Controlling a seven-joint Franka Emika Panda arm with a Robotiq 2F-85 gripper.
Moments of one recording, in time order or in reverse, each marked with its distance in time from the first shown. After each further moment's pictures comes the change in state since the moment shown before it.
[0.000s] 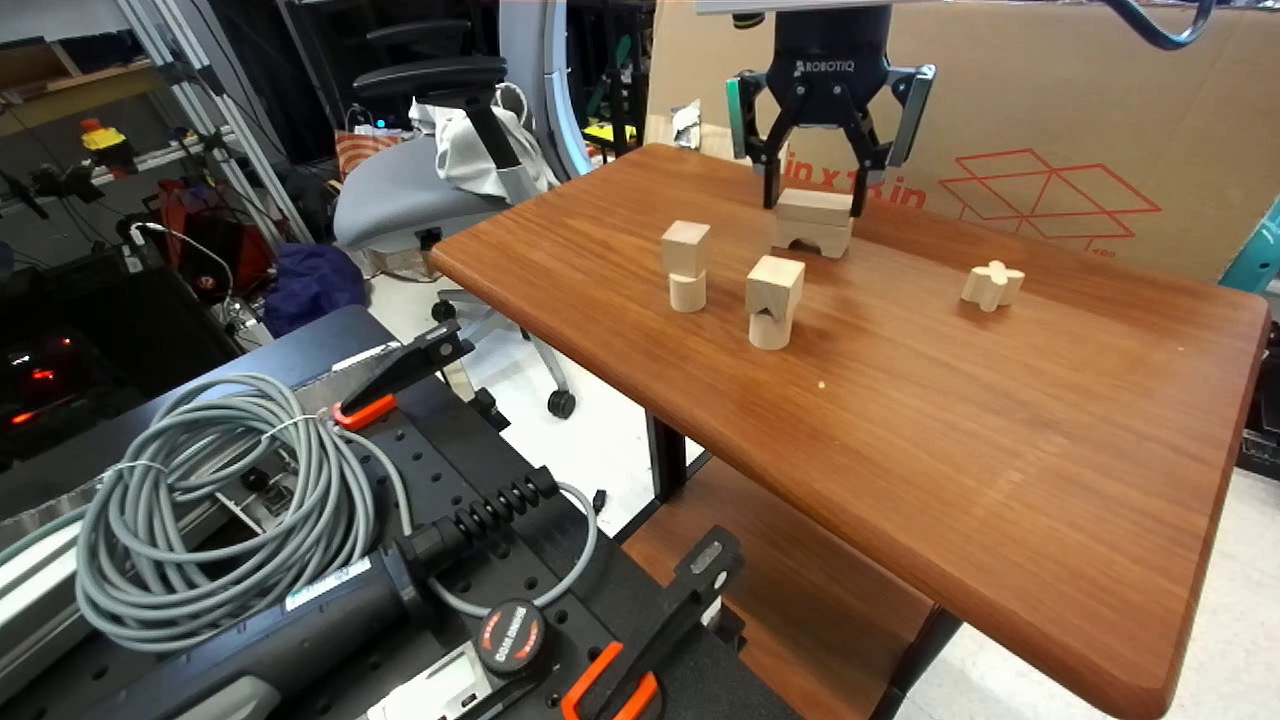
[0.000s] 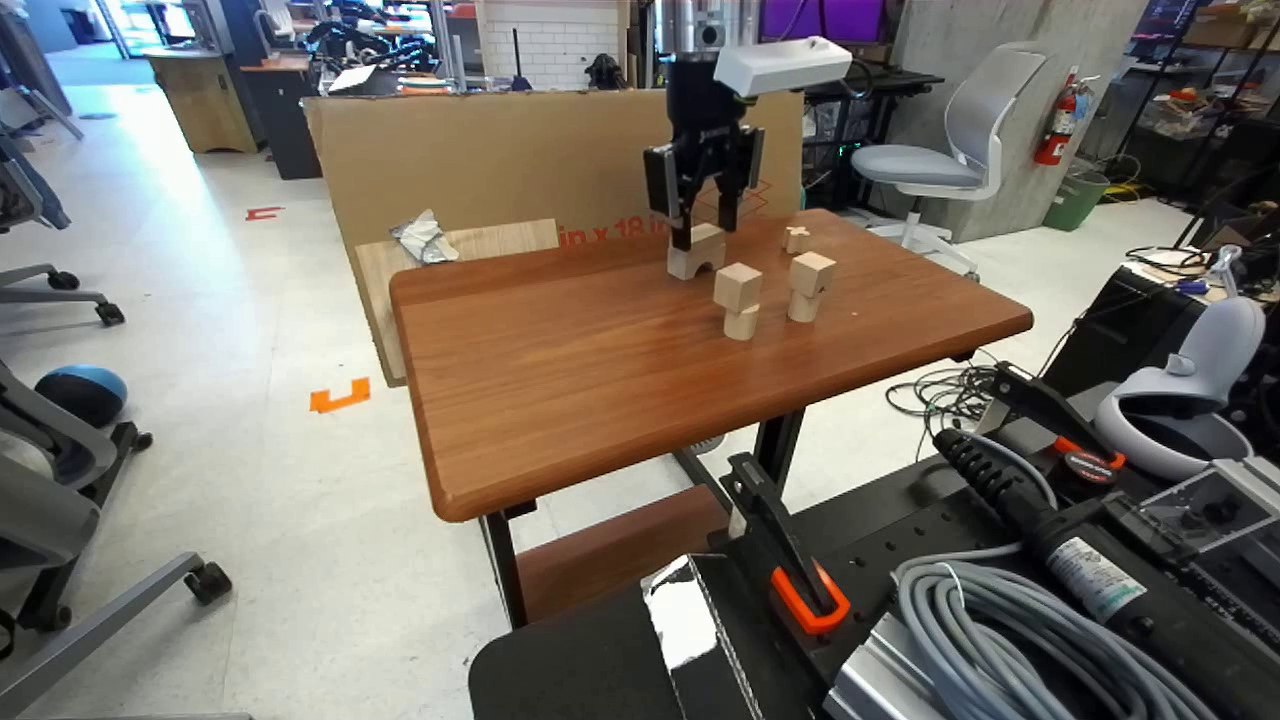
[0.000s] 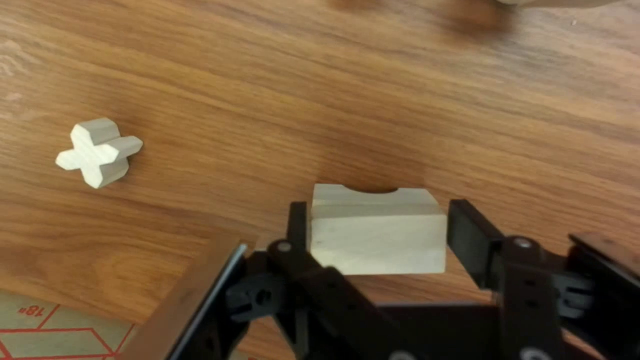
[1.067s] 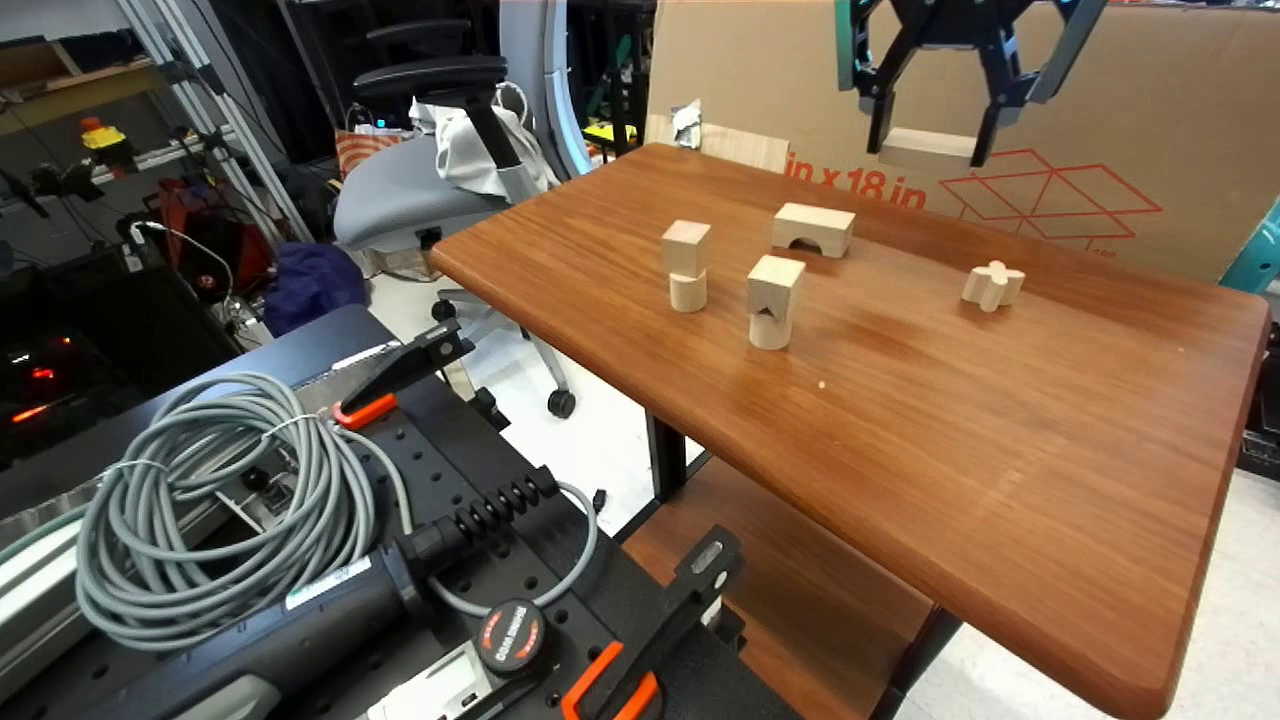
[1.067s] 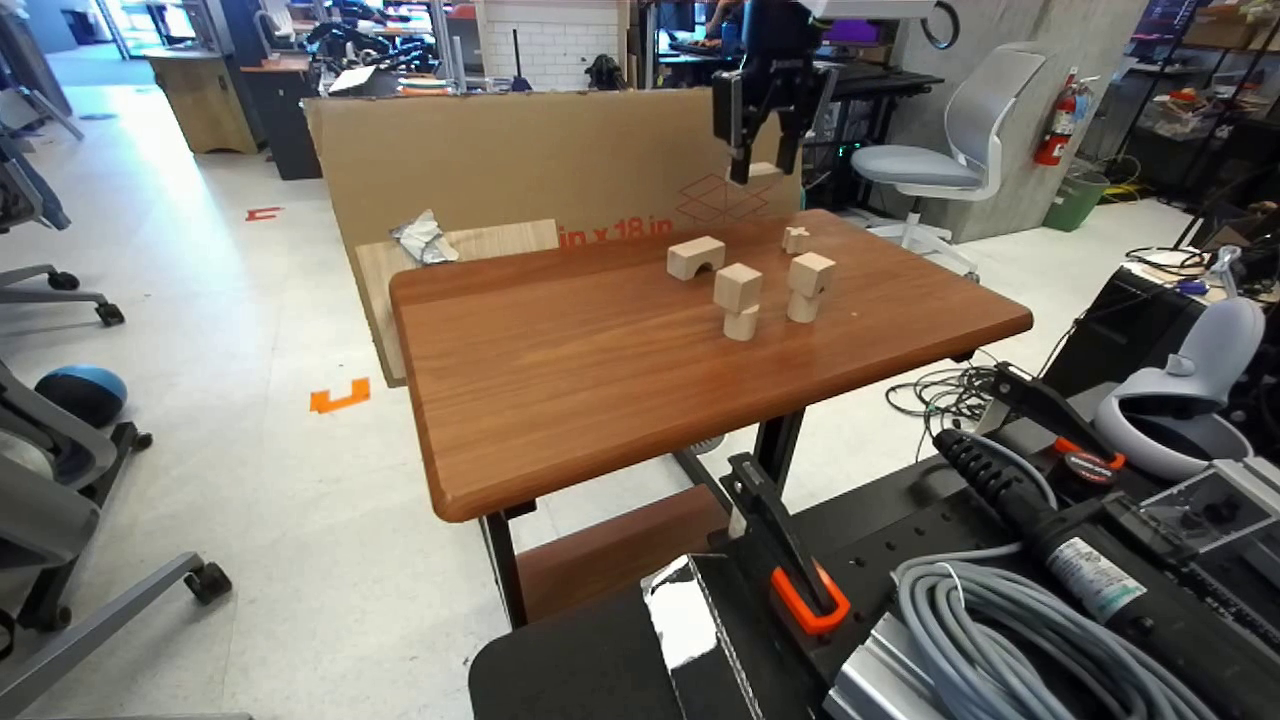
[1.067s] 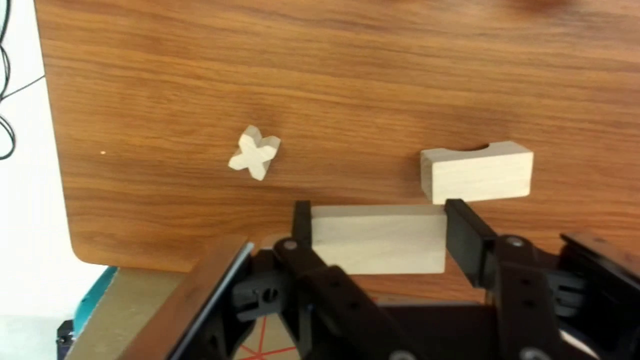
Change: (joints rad) arm -0.127 -0.109 0.000 -0.027 0.078 0.000 -0.023
